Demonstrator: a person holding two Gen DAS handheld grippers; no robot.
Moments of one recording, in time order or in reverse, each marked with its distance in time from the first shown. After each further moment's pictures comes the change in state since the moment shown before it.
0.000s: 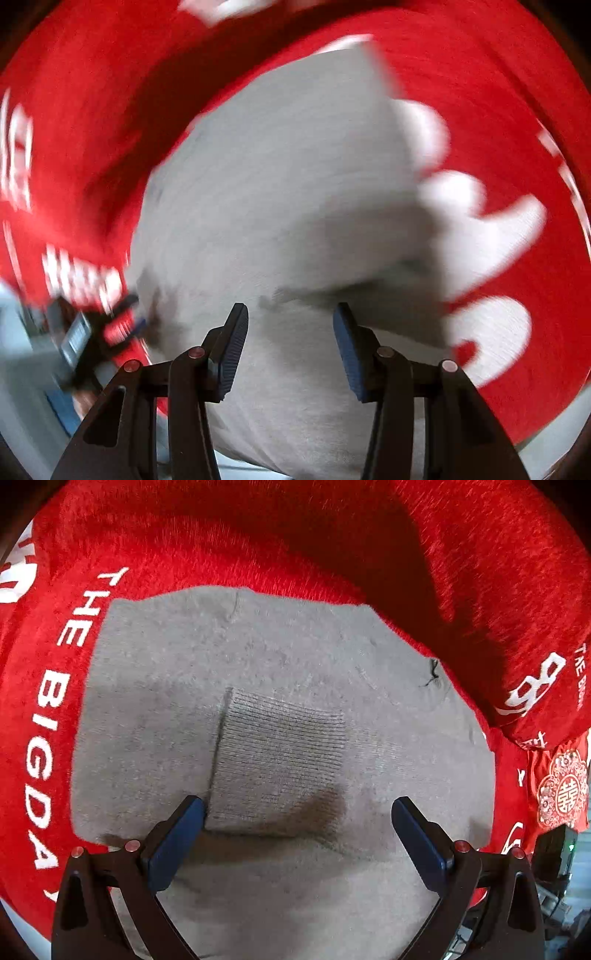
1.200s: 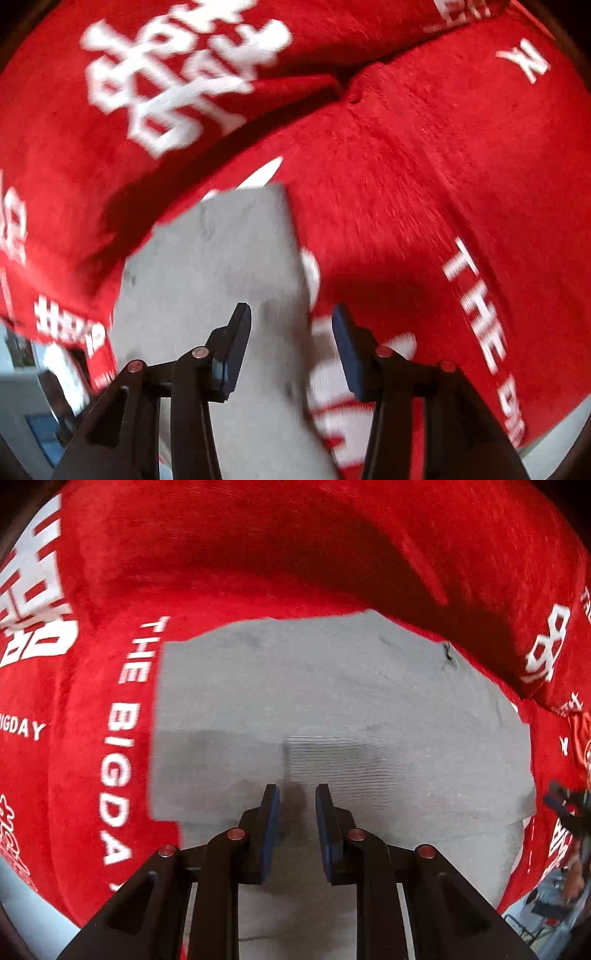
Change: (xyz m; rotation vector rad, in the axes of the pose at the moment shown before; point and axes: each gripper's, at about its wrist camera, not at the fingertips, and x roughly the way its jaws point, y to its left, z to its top) left arm -0.034 -0.021 -0.027 0.158 -0.079 0.235; right arm -0.057 -0.043 0.080 -0.039 -0.164 -0.084
